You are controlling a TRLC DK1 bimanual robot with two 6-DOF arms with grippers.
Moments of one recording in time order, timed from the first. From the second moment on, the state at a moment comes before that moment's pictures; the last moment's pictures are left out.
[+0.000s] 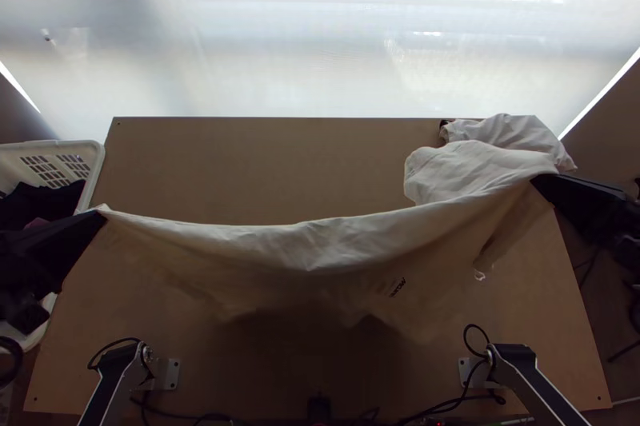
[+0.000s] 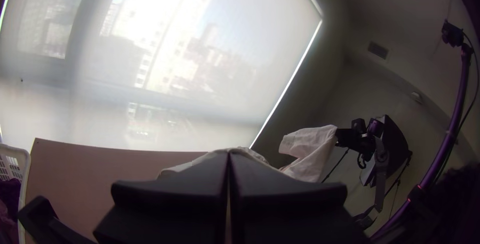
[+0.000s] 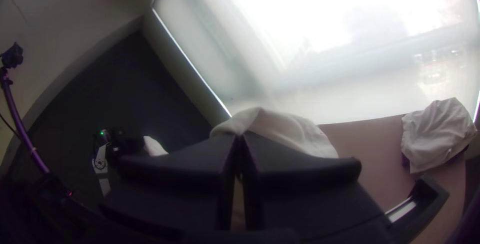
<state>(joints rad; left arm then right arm) 0.33 0.80 1.79 -1.17 0.98 -0.25 -0.02 0.94 1.80 -0.98 -0.86 0.50</state>
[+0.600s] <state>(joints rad) 0.12 1.20 1.43 -0.62 0.56 0.06 0.05 1.46 1.69 -0.77 -0.78 0.27</state>
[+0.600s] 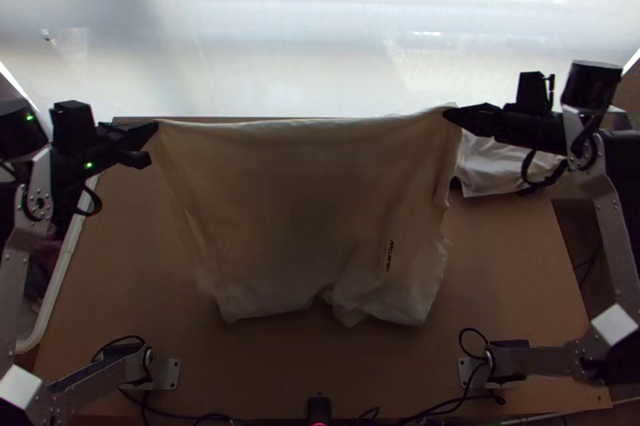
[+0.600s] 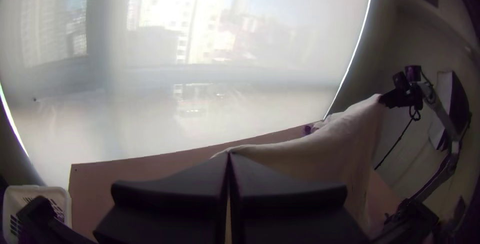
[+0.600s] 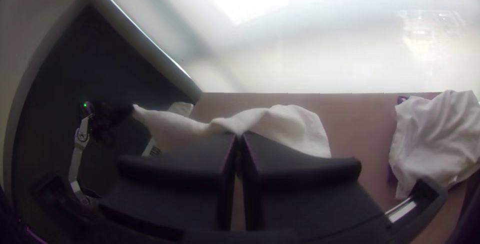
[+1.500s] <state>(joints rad) -0.04 1.95 1.81 -0.22 0.14 0.40 0.10 2.33 2.30 -0.70 -0.33 -0.19</state>
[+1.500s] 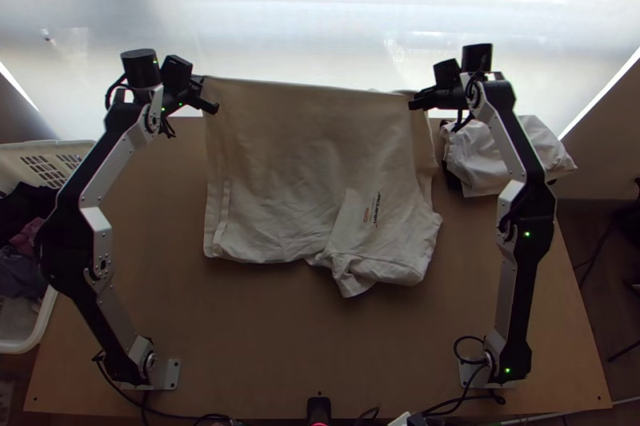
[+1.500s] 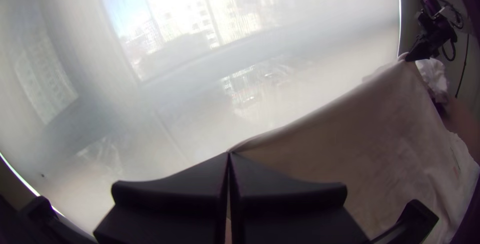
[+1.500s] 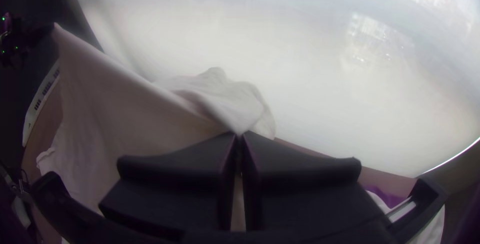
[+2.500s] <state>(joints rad) -0.10 1.76 1.37 -0.27 0.14 0.47 0.15 2.13 2.00 -0.90 -0.28 -0.18</state>
